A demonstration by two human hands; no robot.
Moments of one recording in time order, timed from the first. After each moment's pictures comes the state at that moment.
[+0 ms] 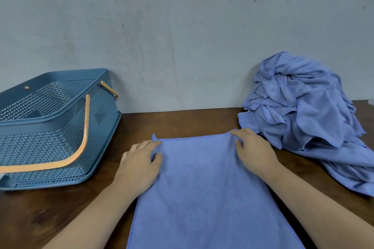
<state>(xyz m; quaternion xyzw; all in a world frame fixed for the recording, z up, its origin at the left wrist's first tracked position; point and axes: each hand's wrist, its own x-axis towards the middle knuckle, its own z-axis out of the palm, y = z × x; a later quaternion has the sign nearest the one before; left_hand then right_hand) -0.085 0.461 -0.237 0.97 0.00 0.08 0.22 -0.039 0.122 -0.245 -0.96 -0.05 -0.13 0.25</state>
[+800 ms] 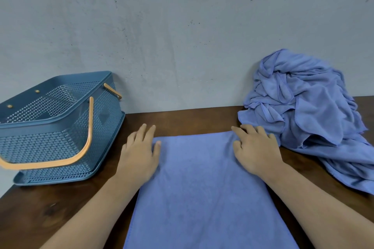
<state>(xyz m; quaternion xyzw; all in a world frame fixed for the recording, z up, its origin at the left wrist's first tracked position) -0.083 0.455 -0.226 0.98 0.02 0.13 0.13 -0.053 0.121 -0.237 -0.98 -0.03 -0.17 0.04</state>
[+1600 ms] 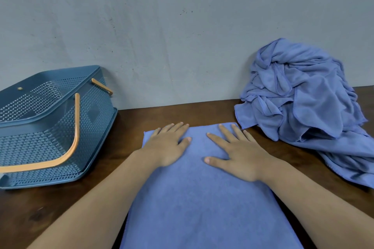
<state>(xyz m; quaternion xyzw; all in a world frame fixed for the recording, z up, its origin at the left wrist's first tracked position) -0.031 0.393 -0.217 0.98 -0.14 -0.07 0.10 -0.065 0.133 -0.233 -0.98 -0.17 0.08 0.10</state>
